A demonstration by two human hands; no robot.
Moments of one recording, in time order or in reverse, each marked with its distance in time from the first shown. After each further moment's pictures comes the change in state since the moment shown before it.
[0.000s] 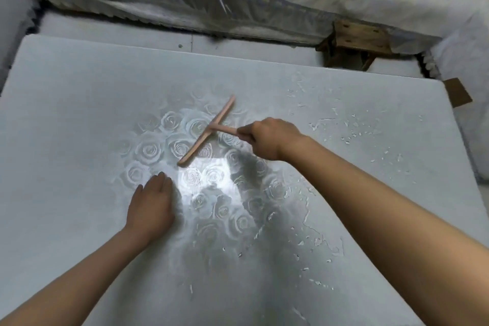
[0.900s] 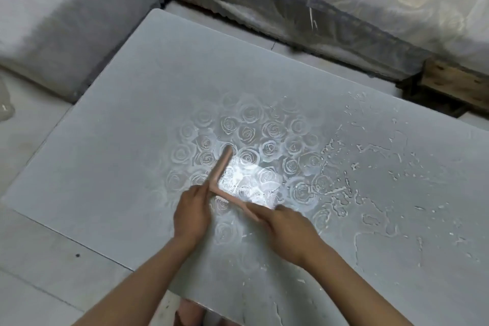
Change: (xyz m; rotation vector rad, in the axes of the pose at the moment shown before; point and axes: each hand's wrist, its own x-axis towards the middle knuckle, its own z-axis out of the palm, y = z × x) left_hand -0.080 0.085 0.073 -0.509 0.294 -0.537; right_hand -0.126 -0.013 0.122 0.186 -0.118 -0.331
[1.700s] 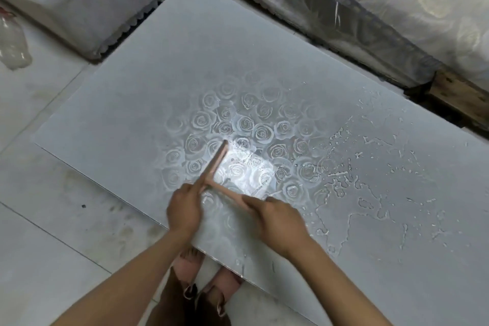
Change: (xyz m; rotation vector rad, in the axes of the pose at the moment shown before) left_hand -0.072 -0.054 0.009 -0.011 0.037 -0.138; right_hand -0.032 -0.047 0.034 -0.139 0.016 -0.056
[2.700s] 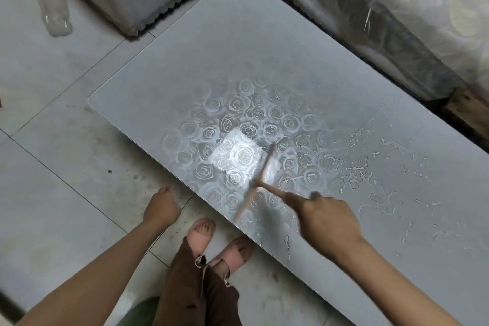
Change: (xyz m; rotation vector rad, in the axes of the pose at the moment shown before) left_hand -0.058 -0.108 -0.053 -0.054 -0.369 -0.346; right_hand -0.063 -0.041 -0.044 -0.435 -0.025 0.016
